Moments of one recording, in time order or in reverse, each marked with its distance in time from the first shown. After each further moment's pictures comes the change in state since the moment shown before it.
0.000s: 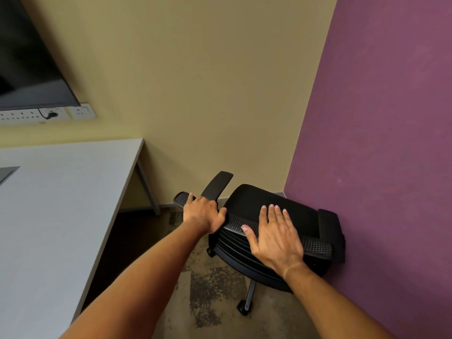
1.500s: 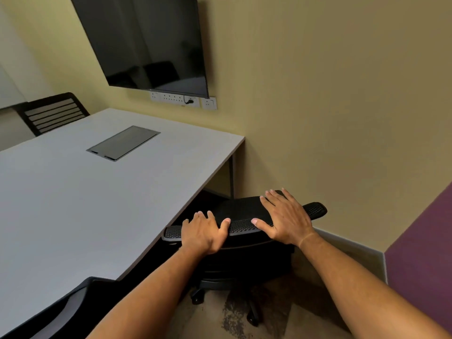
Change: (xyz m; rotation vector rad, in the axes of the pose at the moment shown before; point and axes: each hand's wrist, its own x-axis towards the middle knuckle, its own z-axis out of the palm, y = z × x) left_hand -0.101 -0.054 0.012 -0.181 -0.030 -0.802; right_hand 0.149 -0.064 0.000 0.024 0.134 -0.887
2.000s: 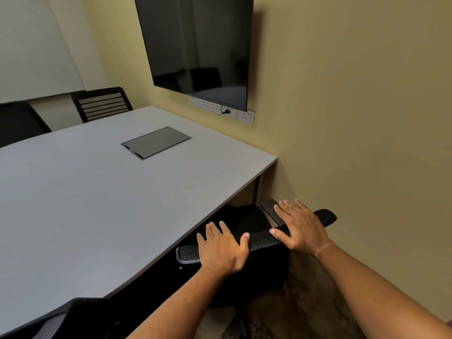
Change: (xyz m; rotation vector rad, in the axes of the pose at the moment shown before) left_hand 0.065 0.029 -0.006 -0.165 0.007 -0.260; right_hand 0.127 0.058 0.028 0.006 0.006 -0.212
